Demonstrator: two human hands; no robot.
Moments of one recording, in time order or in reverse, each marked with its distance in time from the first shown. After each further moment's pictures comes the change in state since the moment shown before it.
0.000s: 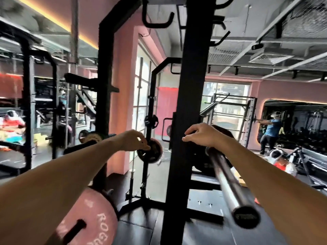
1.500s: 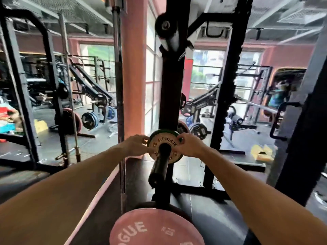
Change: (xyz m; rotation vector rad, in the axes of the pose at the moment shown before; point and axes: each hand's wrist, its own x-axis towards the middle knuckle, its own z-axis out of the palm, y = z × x) left_hand 0.208 -0.478 -0.126 0.005 -0.187 -0.075; right_hand 0.328 -0.208 0.447 -0.072 -0.107 0.188
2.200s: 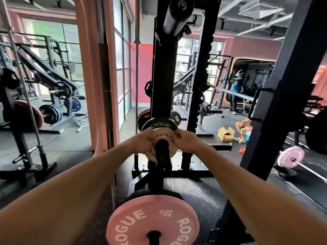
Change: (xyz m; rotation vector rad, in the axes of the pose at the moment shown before) left_hand 0.022 -0.017 0.028 -0.182 -0.133 0.296; right_hand -0.024 -0.010 0.030 0.020 0.060 0.189
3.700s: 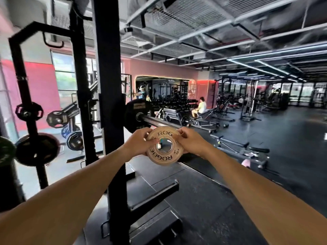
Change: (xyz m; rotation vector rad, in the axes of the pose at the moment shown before) left_hand -0.232 0.544 0.327 -0.490 -0.235 0.391; right_hand -0.549 0.291 -0.365 0.265 0.458 0.280
